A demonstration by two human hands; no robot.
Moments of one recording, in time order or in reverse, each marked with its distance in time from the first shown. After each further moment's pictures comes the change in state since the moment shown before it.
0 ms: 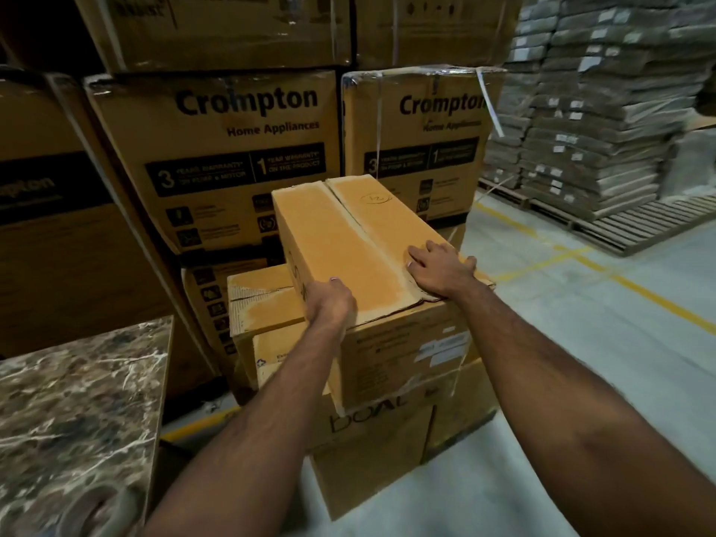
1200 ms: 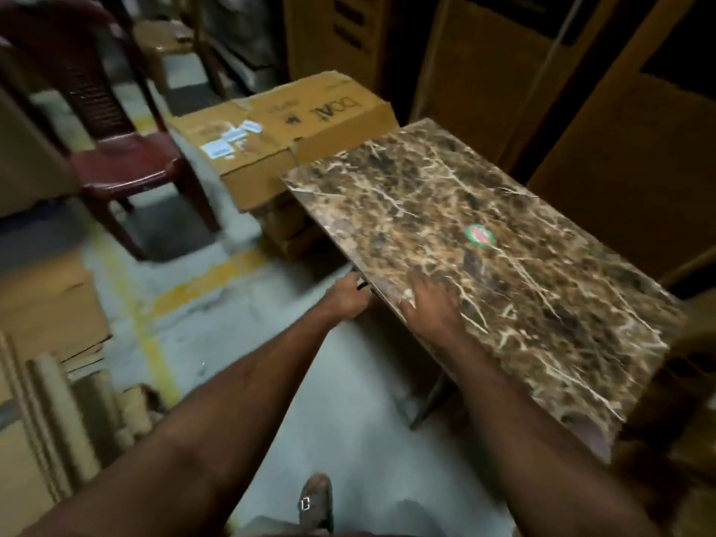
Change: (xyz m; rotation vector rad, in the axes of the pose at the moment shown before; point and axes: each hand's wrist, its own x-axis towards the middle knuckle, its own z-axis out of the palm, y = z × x) left_hand -0.116 -0.446 -0.648 -0.091 0.405 -0.463; right_hand -0.330 -0.683 0.340 -0.073 -0.369 -1.173
